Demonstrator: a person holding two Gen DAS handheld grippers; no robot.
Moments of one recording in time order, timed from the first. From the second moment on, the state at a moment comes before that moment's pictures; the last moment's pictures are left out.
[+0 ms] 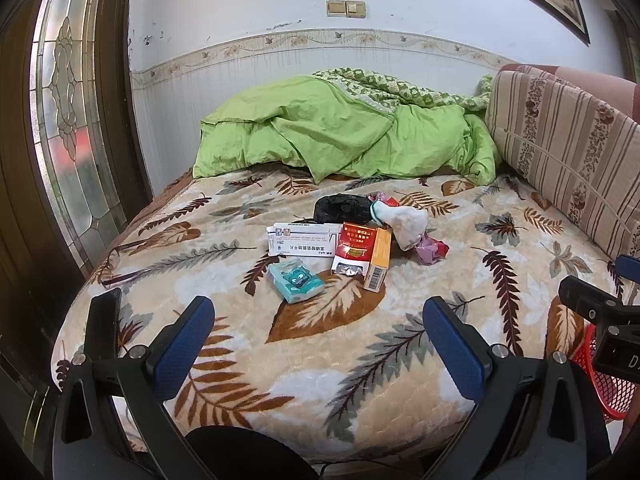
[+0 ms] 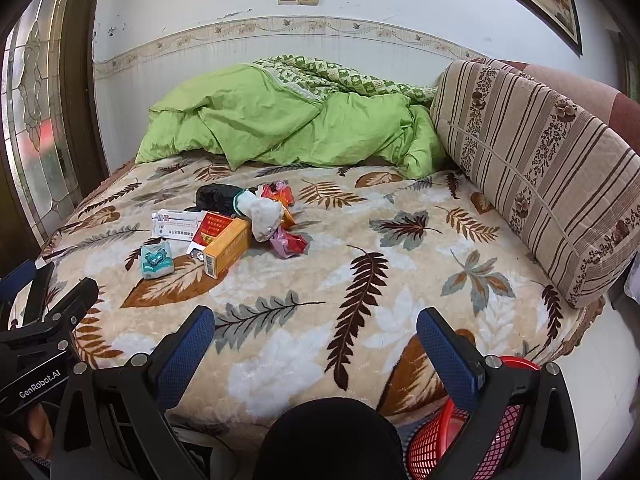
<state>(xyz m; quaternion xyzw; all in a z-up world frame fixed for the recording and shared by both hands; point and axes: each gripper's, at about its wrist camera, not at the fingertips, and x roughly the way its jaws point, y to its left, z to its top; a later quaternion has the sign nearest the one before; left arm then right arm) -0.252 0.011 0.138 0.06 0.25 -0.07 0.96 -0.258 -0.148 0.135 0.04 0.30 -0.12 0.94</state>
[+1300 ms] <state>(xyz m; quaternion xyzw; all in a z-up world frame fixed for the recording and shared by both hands) -0.049 -0.072 0.050 0.04 0.44 -0.16 0.88 -0.210 -0.200 0.101 0.11 0.36 -0.10 0.92</state>
